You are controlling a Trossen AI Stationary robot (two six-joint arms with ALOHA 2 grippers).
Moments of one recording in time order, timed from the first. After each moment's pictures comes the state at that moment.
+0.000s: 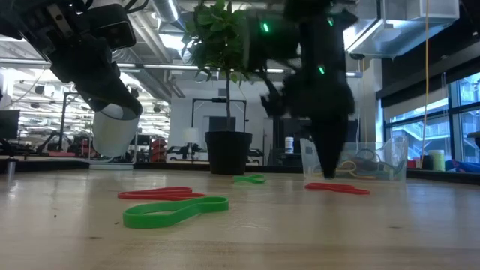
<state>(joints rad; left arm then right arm) -0.35 1.09 0.44 0.00 -0.24 -0.59 0.14 2.02 1.43 -1.01 0.05 0.55</state>
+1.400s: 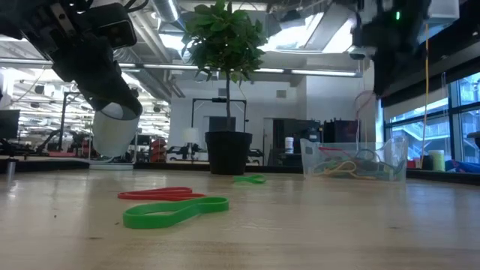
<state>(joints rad) -0.35 1.09 0.44 0.01 -0.25 -0.59 -0.07 1.17 1.07 -1.23 0.45 0.80</state>
